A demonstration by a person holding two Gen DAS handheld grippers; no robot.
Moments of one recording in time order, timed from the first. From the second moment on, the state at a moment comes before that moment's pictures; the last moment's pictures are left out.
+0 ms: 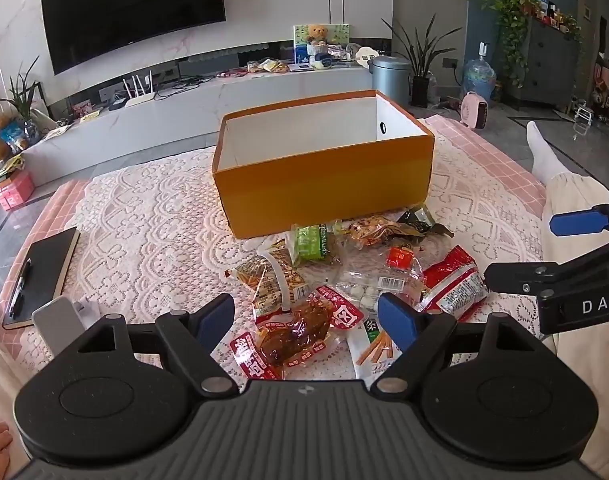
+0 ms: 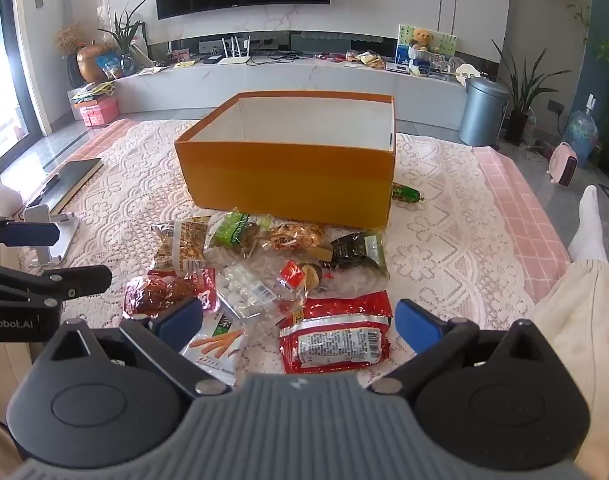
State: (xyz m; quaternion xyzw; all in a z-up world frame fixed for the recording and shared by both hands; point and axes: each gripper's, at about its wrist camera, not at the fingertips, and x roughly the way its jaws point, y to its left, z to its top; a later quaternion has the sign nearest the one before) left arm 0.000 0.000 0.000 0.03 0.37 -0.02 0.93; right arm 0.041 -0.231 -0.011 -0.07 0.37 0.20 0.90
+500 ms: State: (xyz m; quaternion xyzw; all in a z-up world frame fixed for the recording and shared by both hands) left arm 0.000 -0.001 0.000 0.04 0.37 -0.02 0.93; right arm 0.042 -0.231 -0.011 -0.07 0.37 0.19 0.90
